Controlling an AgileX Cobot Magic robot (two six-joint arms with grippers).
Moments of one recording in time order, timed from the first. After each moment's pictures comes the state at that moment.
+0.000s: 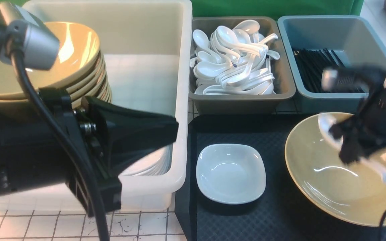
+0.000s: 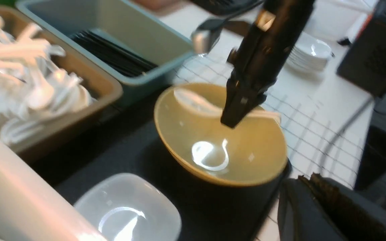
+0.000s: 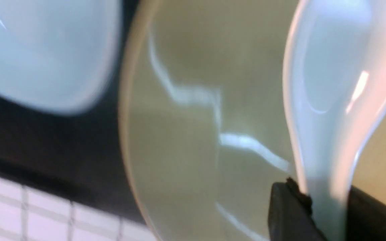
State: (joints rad) right arm 0.17 1.57 -1.27 0.15 1.05 -0.03; left arm -0.53 0.84 -0.82 -0.92 0.60 0.85
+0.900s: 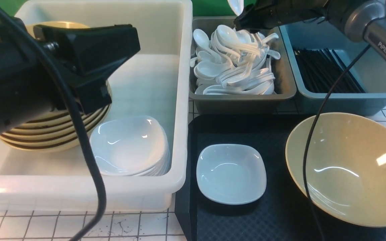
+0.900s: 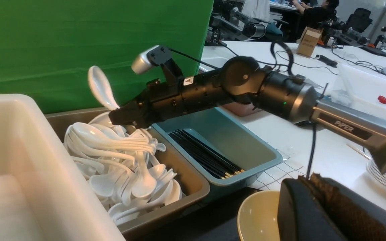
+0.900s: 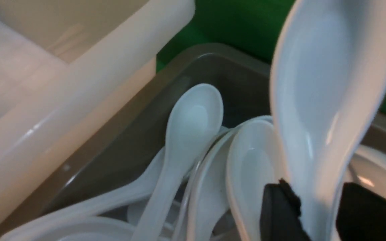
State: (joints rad) right arm 0.20 2.41 -2.33 0.50 0.49 -0.56; left arm -0.53 0.84 -0.82 -0.97 0.25 0.84
